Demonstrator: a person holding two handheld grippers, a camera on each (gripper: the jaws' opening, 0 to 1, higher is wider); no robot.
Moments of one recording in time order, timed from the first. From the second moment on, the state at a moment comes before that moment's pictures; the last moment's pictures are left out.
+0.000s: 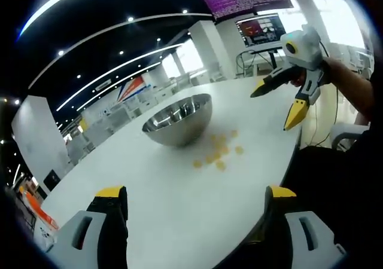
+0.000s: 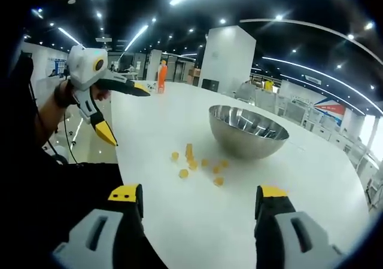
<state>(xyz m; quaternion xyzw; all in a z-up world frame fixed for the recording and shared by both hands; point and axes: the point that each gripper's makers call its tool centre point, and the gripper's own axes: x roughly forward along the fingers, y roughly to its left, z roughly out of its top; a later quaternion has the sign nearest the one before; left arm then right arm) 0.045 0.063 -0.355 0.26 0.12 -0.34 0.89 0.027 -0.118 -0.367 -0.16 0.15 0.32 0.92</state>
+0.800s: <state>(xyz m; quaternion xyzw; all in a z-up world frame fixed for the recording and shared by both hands) 0.040 0.054 -0.348 0.24 0.12 -0.36 0.89 0.094 -0.114 -0.380 -0.17 0.16 0.29 0.93</state>
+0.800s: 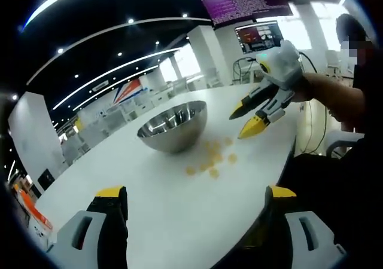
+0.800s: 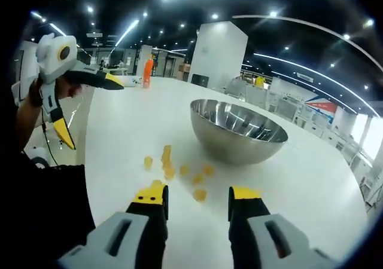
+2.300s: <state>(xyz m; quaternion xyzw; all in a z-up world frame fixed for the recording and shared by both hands) 0.041 0.050 -0.353 0.24 0.12 -0.37 0.89 0.107 -0.116 -0.402 -0.17 0.17 0.26 0.93</state>
